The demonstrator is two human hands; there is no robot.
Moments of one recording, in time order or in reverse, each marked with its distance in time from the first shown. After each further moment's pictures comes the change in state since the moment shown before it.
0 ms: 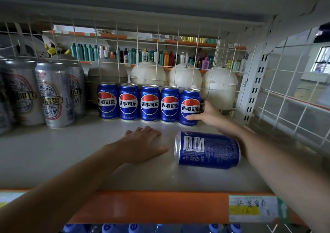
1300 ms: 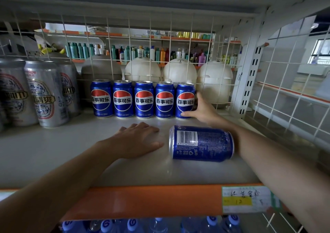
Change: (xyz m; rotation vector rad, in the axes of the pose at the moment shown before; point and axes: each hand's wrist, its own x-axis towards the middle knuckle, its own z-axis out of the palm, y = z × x) left_hand 0.005 -0.007 0.004 -0.005 0.013 0.022; right_hand 0.004 0.014 0.002 -0.198 0.047 -0.141
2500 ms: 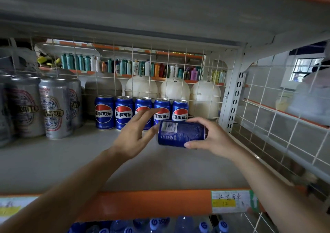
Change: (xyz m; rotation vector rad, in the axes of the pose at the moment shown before) left_hand -0.012 0.002 -0.021 -0.482 0.600 0.312; right_hand -0.114 -0.066 -0.043 0.147 -0.138 -0.163
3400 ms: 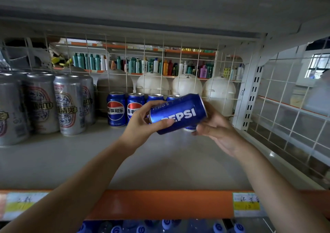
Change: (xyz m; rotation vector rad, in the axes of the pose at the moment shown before) left_hand 0.001 0.005 -0.016 -0.811 0.059 -0.179; right_hand 0.019 -0.012 0.026 0.571 -0.081 -0.154
